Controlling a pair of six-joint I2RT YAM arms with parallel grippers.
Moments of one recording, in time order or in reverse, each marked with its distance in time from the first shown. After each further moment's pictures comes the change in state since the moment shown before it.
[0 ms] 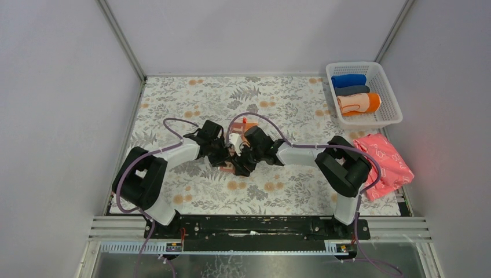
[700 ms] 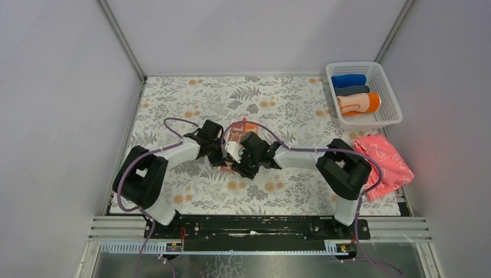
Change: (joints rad) left arm 0.013 0.012 0.002 0.000 0.000 0.011; right arm 0.057 -0.001 0.013 -0.148 0.206 -0.151
